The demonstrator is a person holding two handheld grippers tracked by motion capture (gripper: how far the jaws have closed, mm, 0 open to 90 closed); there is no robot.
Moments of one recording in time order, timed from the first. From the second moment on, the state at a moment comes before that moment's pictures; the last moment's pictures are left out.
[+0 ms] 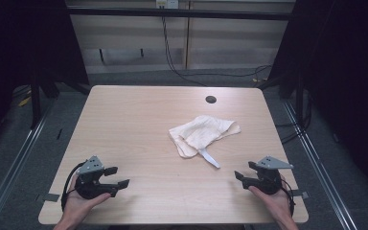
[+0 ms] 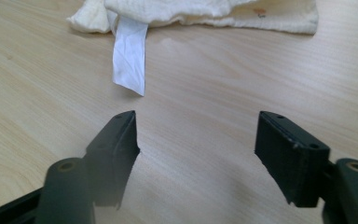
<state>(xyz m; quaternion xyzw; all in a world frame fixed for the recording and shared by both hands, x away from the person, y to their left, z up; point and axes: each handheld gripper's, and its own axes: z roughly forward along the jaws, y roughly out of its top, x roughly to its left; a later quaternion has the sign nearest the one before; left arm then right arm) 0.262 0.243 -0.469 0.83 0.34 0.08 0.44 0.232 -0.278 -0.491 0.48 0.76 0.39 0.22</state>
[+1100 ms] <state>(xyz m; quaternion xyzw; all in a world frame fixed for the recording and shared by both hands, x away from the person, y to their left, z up) 0.269 0.232 -0.474 0.83 0.32 0.05 0.44 0.255 -0.258 -0.462 0.43 0.78 0.44 0.14</state>
